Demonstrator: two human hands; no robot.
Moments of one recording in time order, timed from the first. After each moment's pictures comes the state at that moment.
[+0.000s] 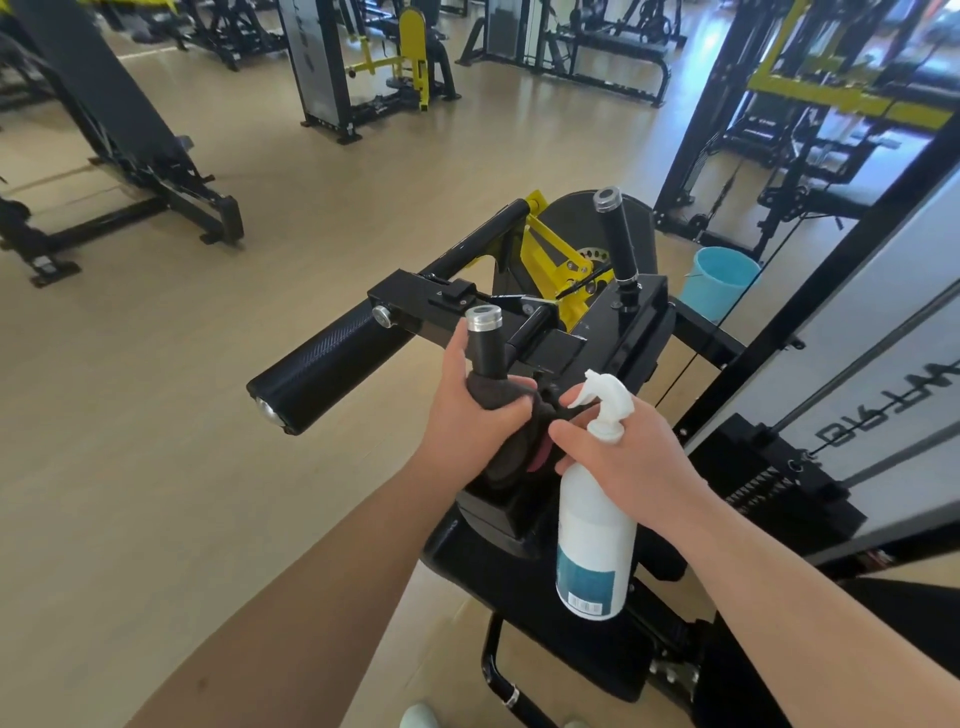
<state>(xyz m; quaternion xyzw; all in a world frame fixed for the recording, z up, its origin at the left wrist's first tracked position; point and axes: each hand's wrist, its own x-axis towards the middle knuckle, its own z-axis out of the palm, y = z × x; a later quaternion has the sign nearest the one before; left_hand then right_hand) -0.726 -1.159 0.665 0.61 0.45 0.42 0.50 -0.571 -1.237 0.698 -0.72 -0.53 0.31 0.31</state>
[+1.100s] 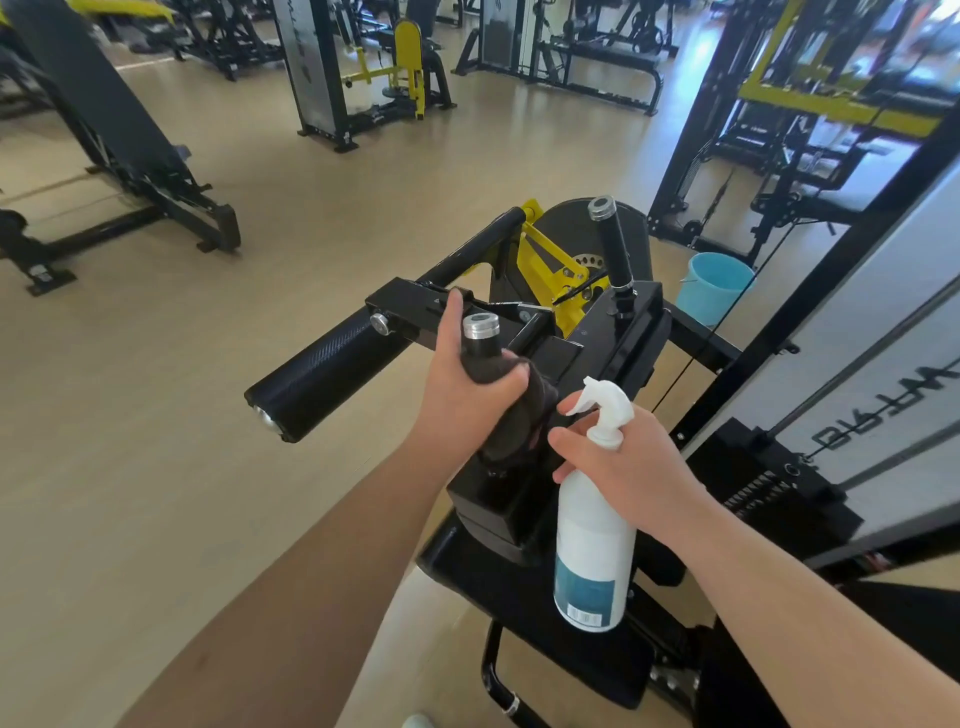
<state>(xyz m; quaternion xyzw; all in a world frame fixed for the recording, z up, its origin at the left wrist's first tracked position) -0.725 -1.145 0.680 0.58 0.45 0.45 0.51 -0.570 -1.240 0.699 -0.71 -0.53 0.33 0.32</state>
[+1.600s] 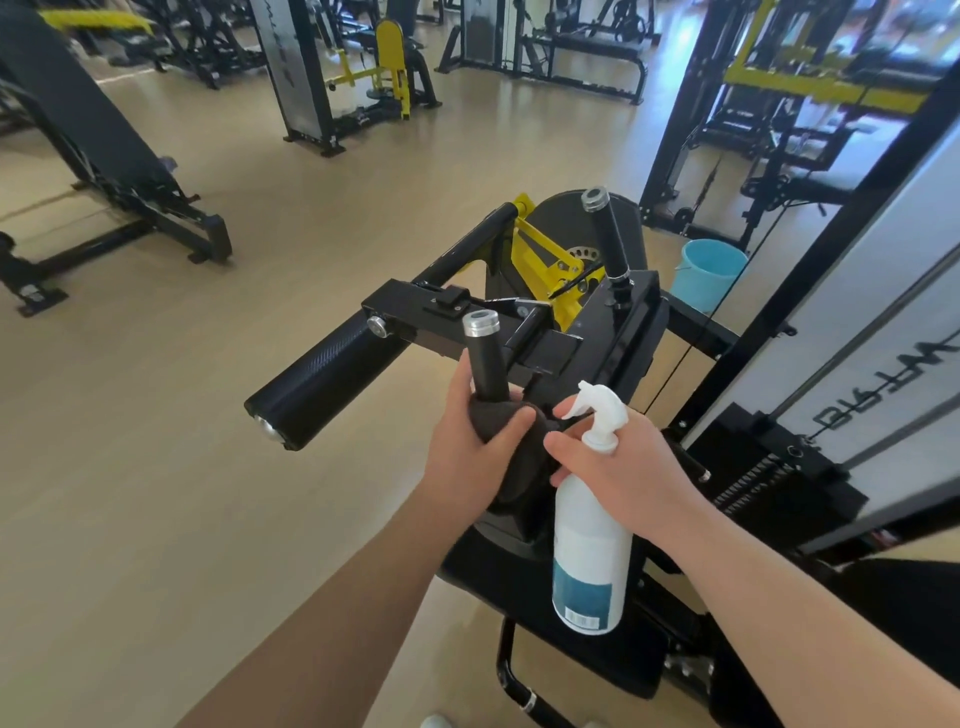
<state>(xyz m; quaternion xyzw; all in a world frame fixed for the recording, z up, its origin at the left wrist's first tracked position) -0.733 -1.179 0.651 0.61 0.51 0.38 0.48 -0.581 -1.244 0.689 -0.72 -0.51 0.33 0.33</state>
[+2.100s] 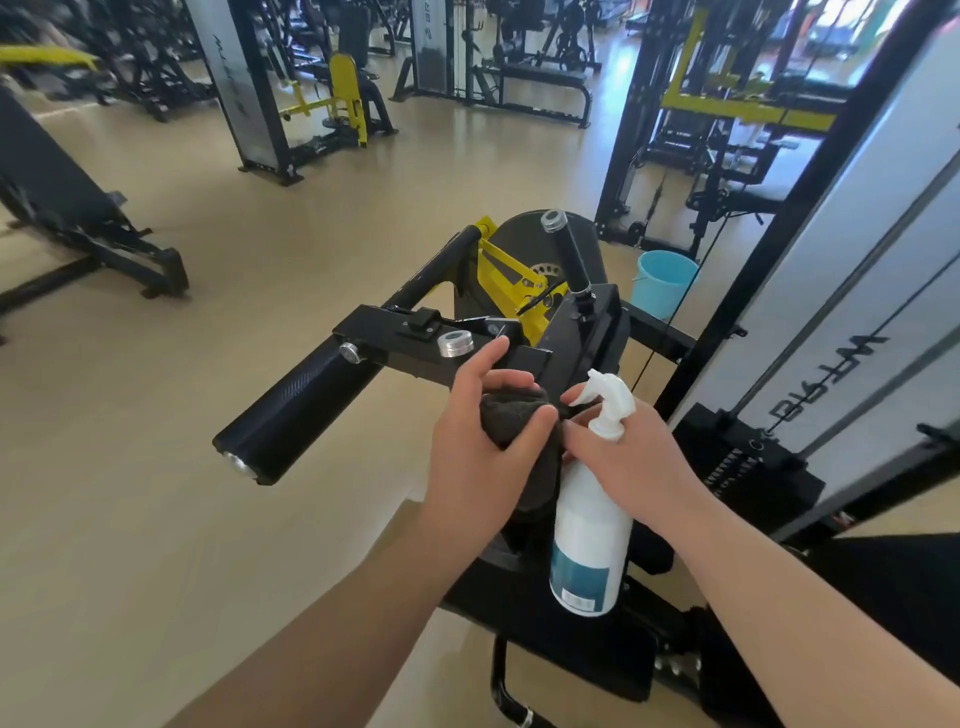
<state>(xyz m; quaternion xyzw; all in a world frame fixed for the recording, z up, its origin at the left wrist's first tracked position) -0.727 -1.202 0.698 0.67 0.38 0.48 0.43 -0.573 -1.248 0.706 -0.73 -0.49 0.27 0.39</state>
